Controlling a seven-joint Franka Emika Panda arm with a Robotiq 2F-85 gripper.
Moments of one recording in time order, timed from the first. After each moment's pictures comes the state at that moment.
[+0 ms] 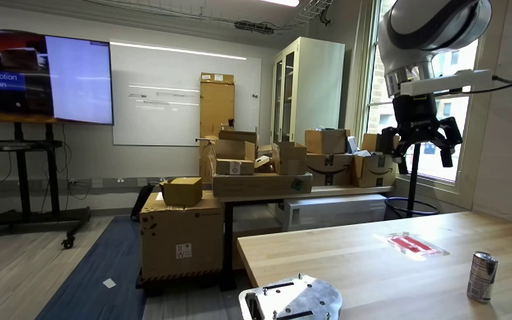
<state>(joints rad) 0.00 -0.24 0.13 -2.11 -0.09 1.64 0.43</state>
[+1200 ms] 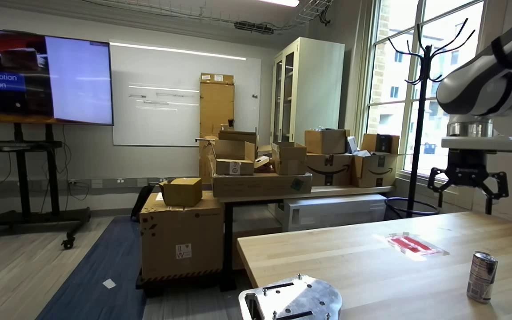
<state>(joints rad) -0.17 -0.07 -0.18 -2.22 0.04 1.97 0.49</state>
